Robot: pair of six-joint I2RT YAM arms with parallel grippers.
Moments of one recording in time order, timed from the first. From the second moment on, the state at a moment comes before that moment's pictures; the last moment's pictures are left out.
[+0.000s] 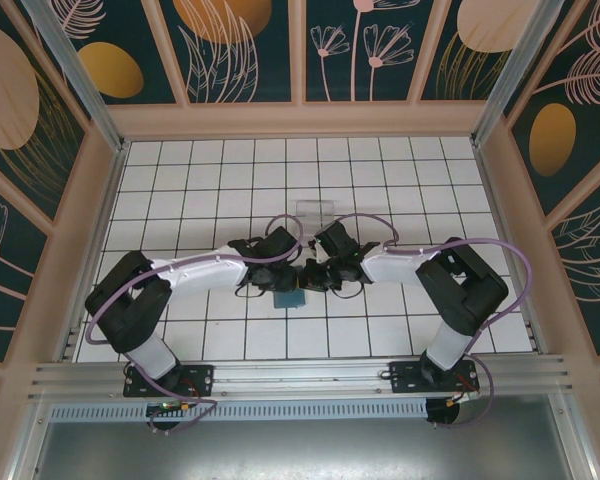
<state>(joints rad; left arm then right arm) -0.84 1.64 0.95 -0.51 0.00 -0.68 0.76 1.70 0.81 -0.12 -0.47 0.78</state>
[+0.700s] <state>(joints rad) -0.84 1.38 0.70 -0.17 0.23 -0.05 0.61 1.70 0.84 -0.44 -0.69 0.29</state>
